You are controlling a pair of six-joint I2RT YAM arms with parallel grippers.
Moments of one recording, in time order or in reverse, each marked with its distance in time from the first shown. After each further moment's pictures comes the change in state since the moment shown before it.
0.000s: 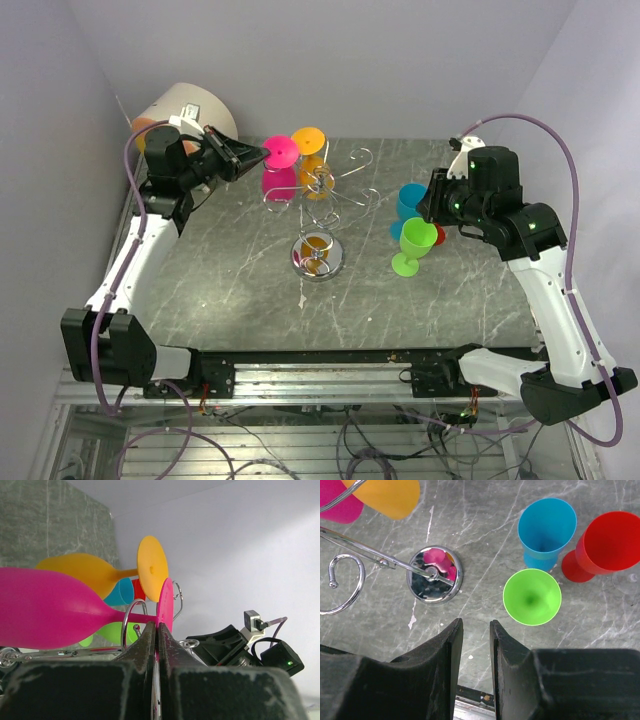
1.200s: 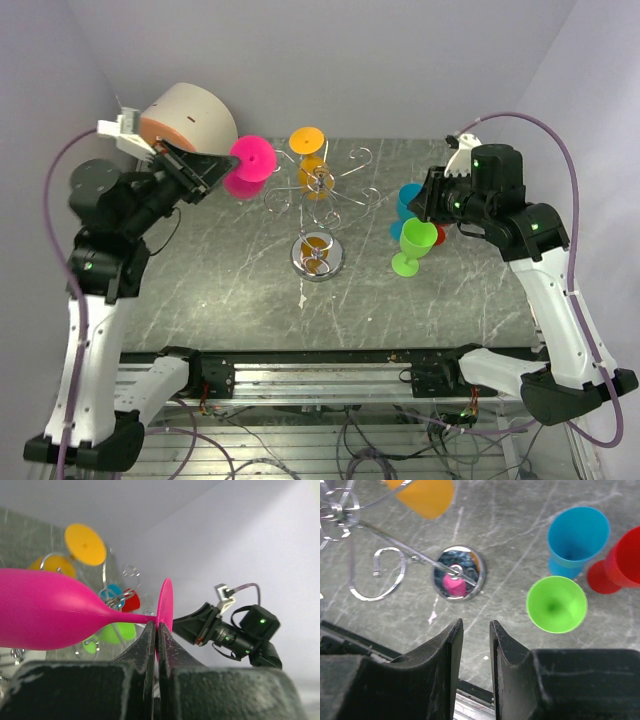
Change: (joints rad) left arm -0.035 -0.391 0.136 -0.417 -0.171 0.169; right arm 0.000 -0.002 0.010 0.023 -0.101 0.002
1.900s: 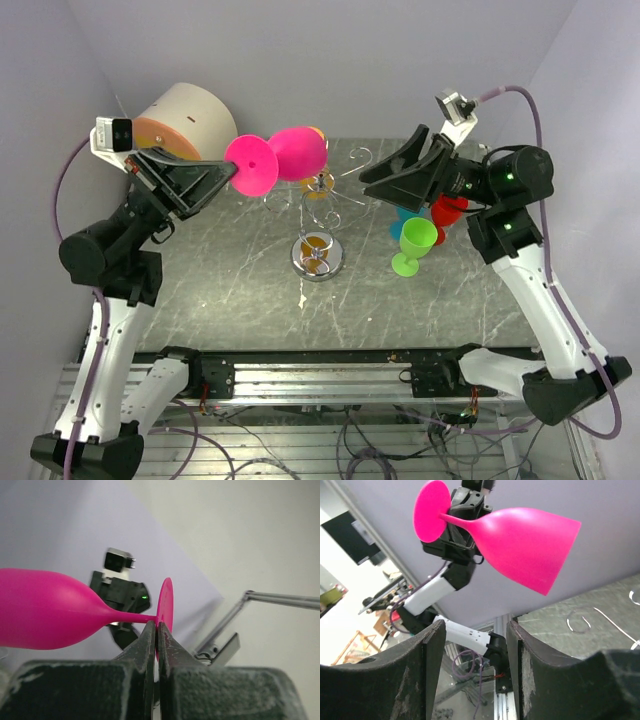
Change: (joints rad) left arm 0.000 -0.108 -0.261 0.995 0.197 -0.624; right arm 0.028 -0.019 -0.172 1.185 -0.927 0.625
